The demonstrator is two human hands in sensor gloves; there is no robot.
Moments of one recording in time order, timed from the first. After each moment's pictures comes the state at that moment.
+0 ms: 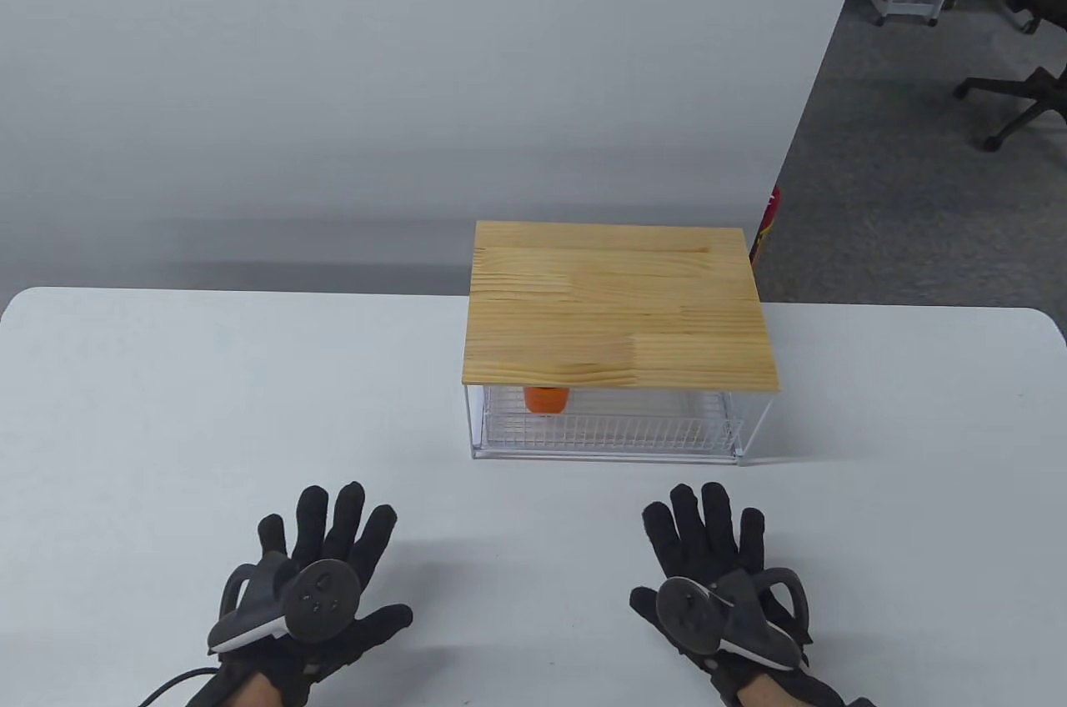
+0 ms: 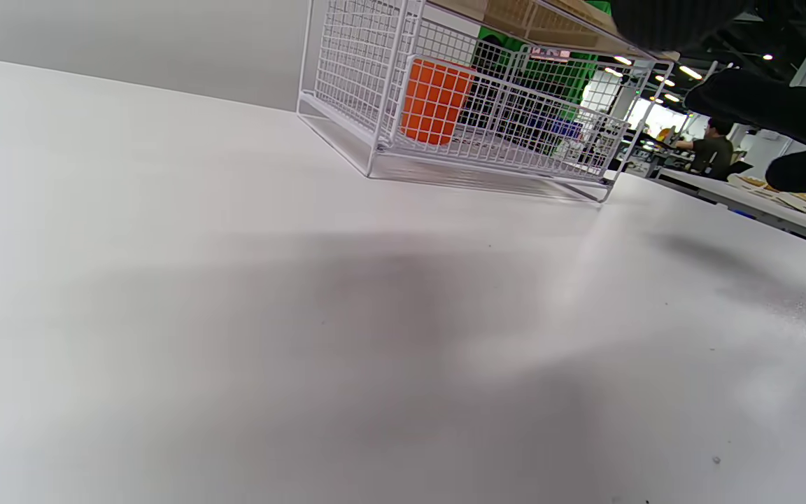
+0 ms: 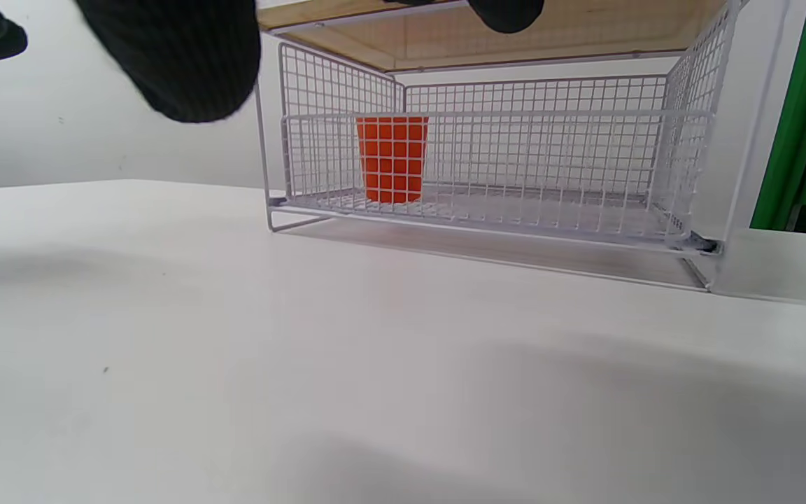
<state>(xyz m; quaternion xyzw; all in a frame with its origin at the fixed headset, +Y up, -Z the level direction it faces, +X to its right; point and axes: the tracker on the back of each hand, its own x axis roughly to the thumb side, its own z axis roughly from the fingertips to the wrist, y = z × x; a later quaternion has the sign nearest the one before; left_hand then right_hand) -0.235 -0.741 -0.258 -0.12 -0.23 0.07 0.96 0.161 -0.735 -0.270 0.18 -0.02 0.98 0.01</state>
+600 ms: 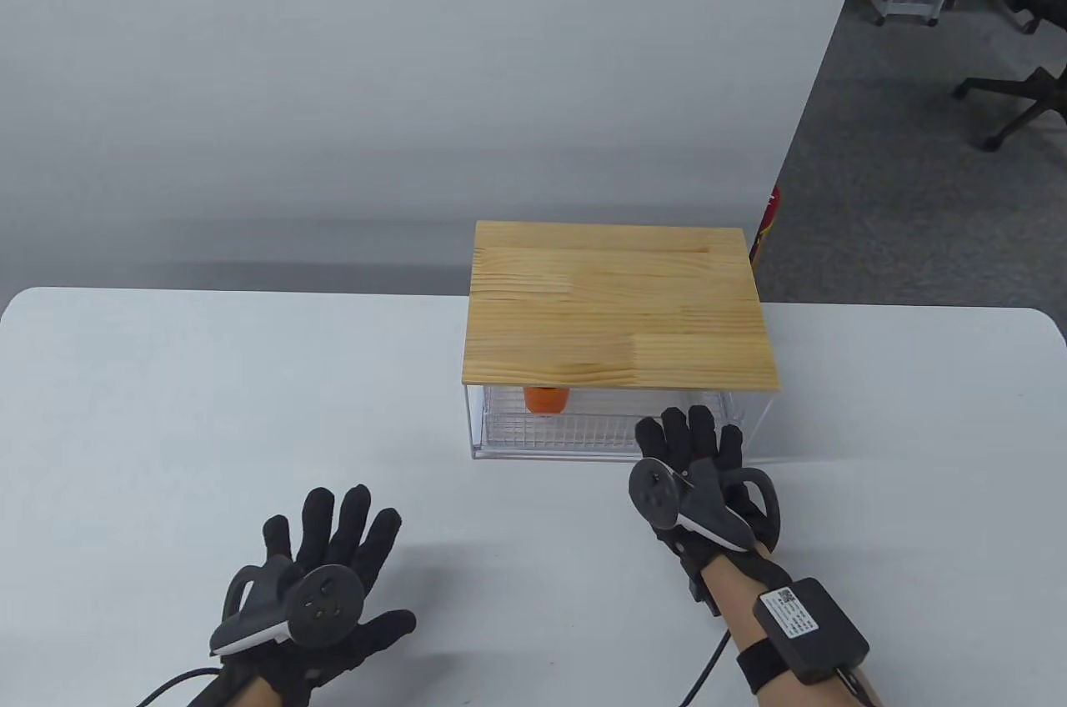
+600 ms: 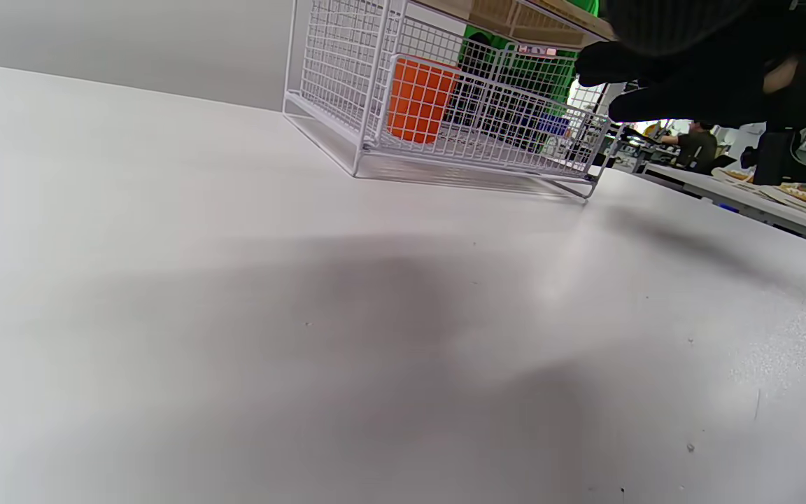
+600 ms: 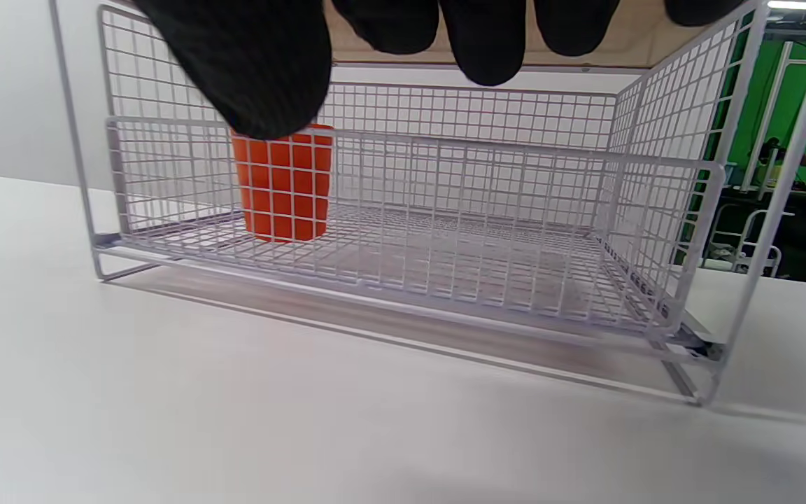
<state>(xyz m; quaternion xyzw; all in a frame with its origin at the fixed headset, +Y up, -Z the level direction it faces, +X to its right) -0.232 -0.742 -0.255 -0.12 -0.24 0.07 0.96 0.139 -0.716 -0.371 0.10 -0.01 0.99 -0.03</state>
